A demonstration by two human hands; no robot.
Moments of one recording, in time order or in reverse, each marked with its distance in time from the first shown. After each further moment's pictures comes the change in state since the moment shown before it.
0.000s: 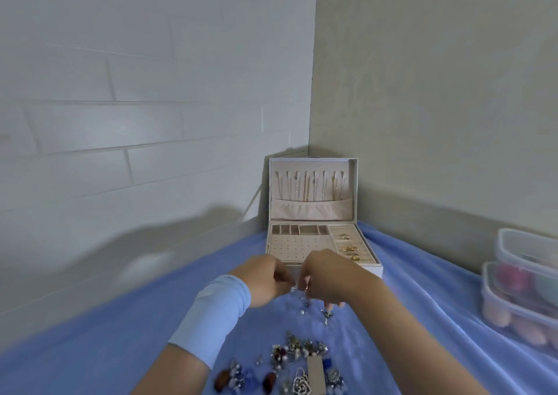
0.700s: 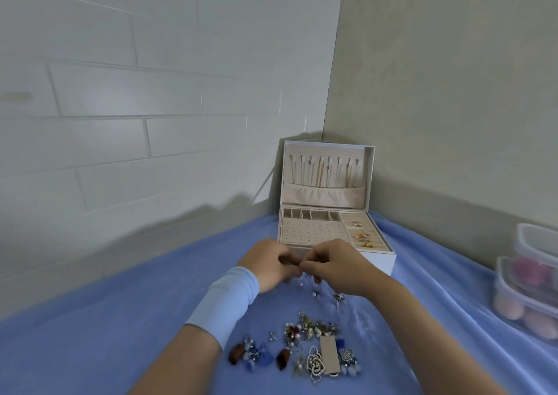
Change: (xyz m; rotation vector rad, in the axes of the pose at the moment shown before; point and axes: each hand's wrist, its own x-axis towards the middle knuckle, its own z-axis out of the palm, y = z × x) left_hand 0.006 -0.031 0.021 -0.246 0.156 0.077; right_hand -0.001 0.004 0.026 0.479 0.186 -0.127
